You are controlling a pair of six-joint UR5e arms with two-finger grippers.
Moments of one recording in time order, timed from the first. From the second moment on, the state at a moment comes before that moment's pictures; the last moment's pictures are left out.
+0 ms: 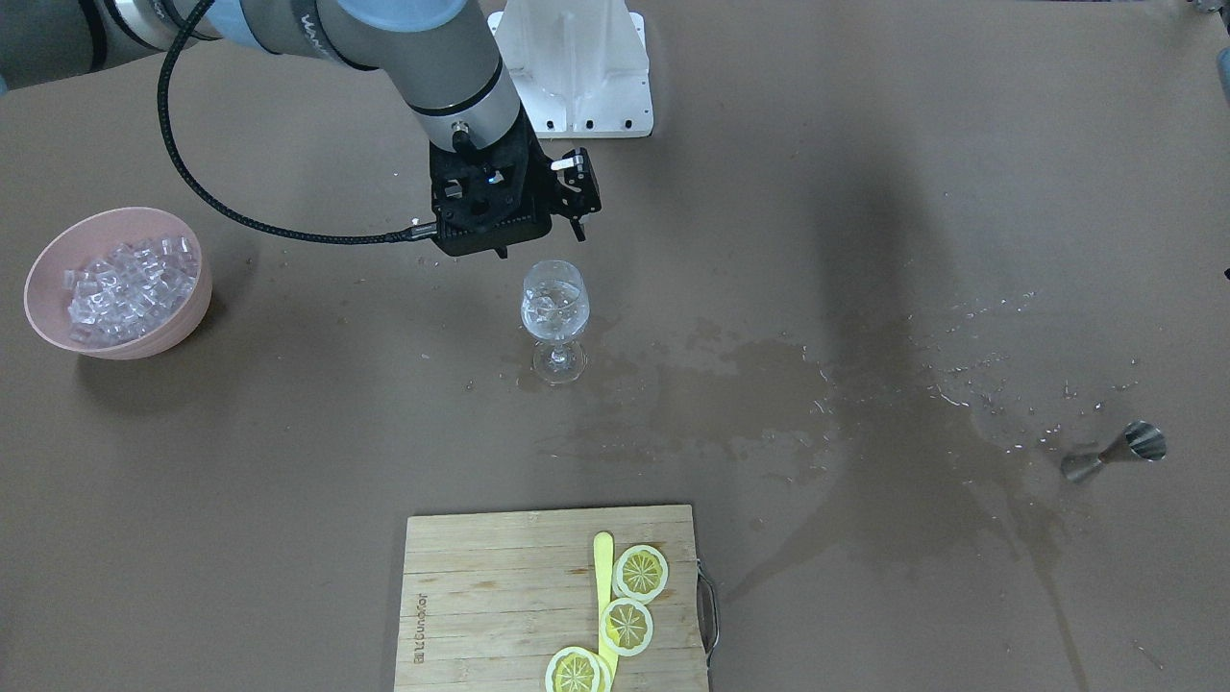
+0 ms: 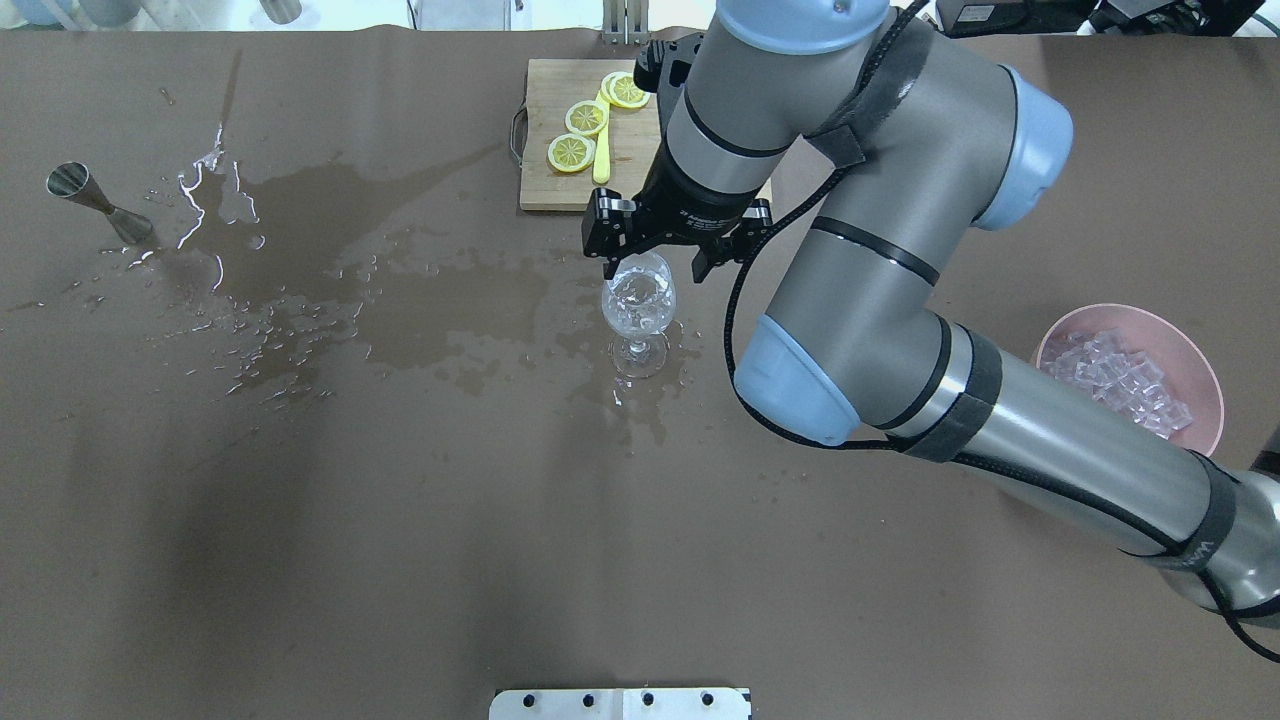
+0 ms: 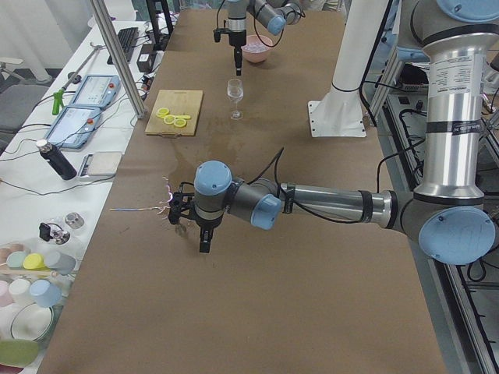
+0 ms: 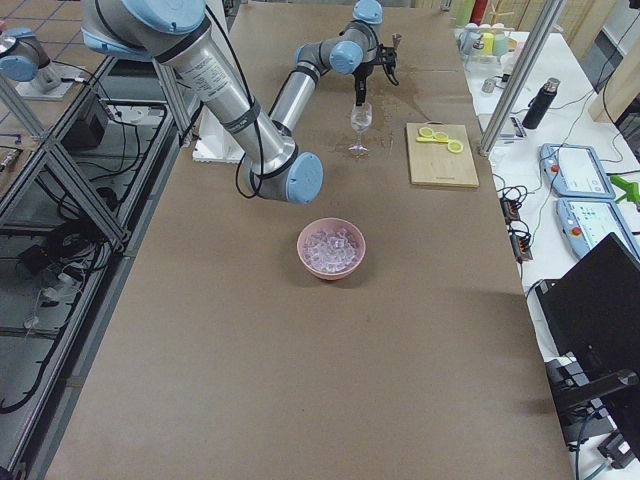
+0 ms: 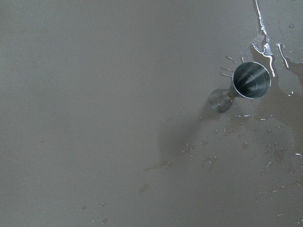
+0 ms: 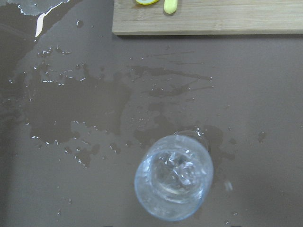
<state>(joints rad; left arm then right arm) -1.47 -1.53 -1.68 -1.89 -2.35 -0.34 0.72 -0.75 1.76 -1.70 2.15 1.06</state>
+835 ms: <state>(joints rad) -1.47 -1.51 -1.66 -1.89 -2.37 -0.31 1.11 -1.41 2.02 -1.70 2.33 0.44</state>
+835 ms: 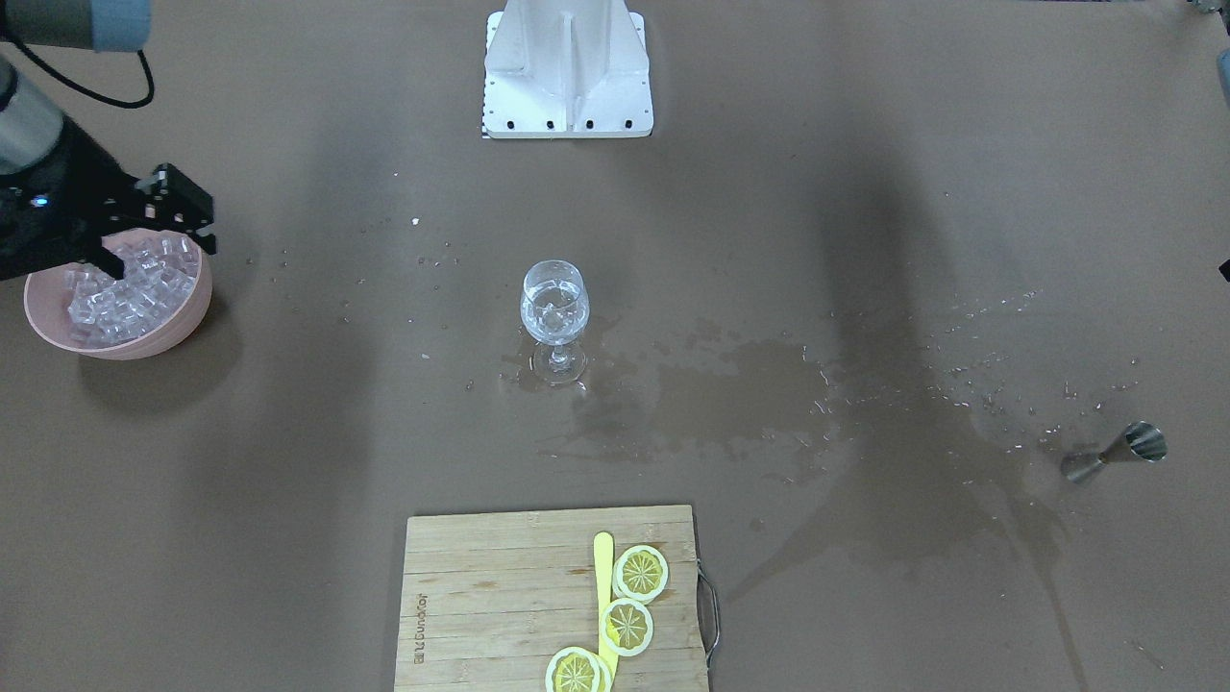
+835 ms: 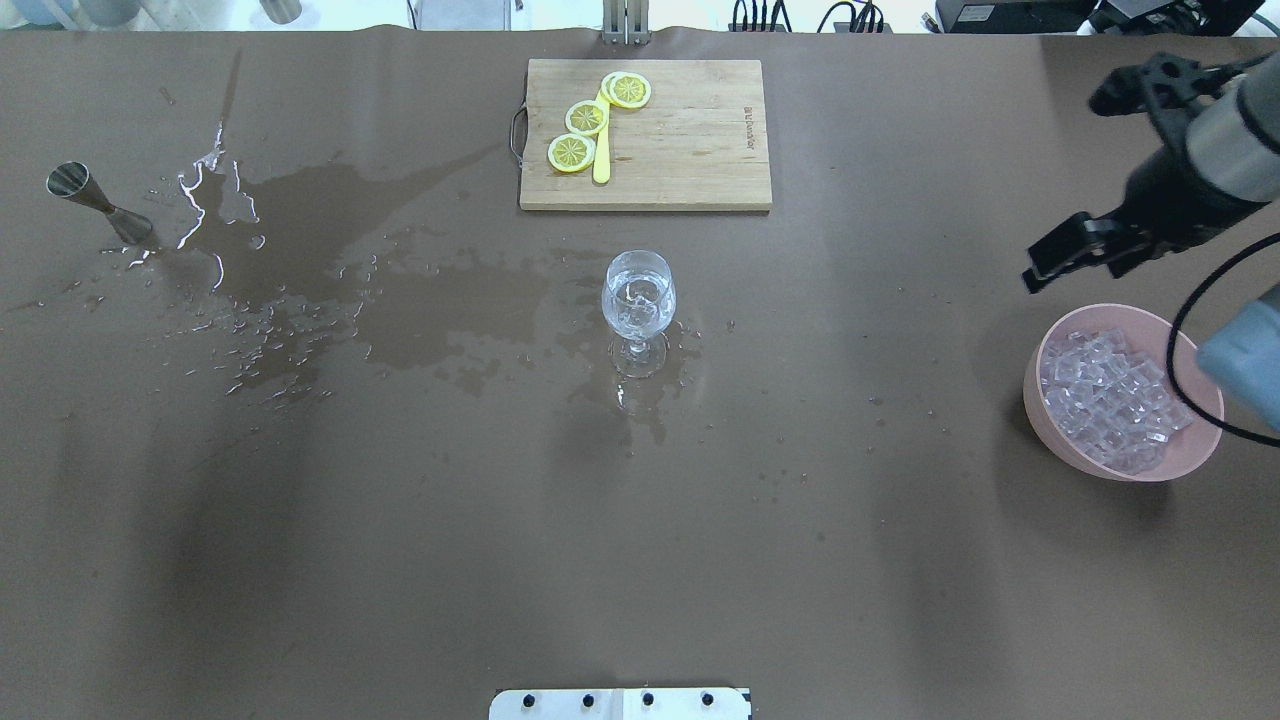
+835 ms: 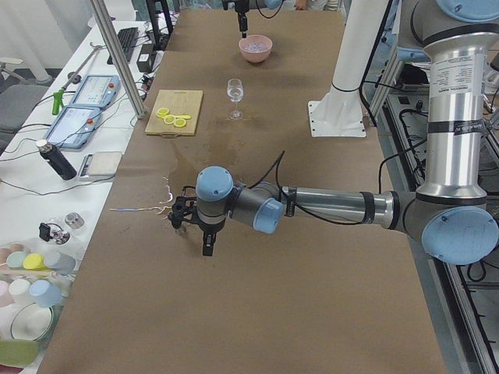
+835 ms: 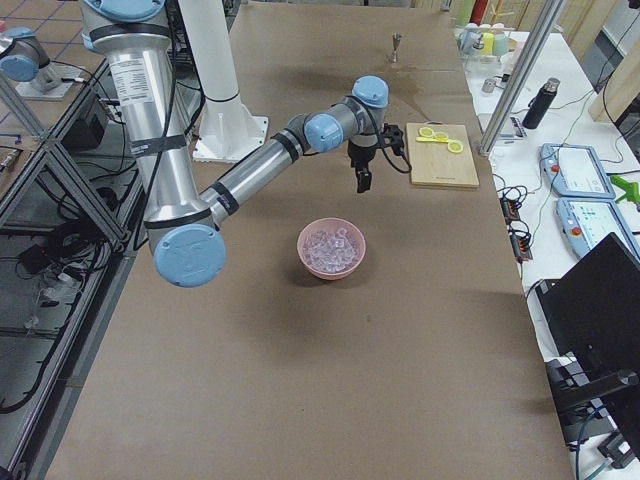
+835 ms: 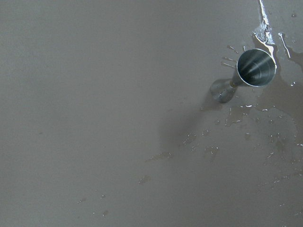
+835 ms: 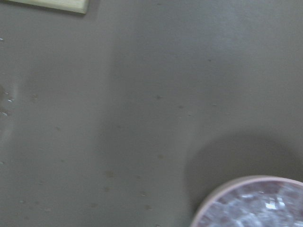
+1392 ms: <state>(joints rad) -1.47 -1.50 -1.68 -1.90 -2.37 -0.32 1.48 -1.55 1.76 -1.70 2.40 -0.08</state>
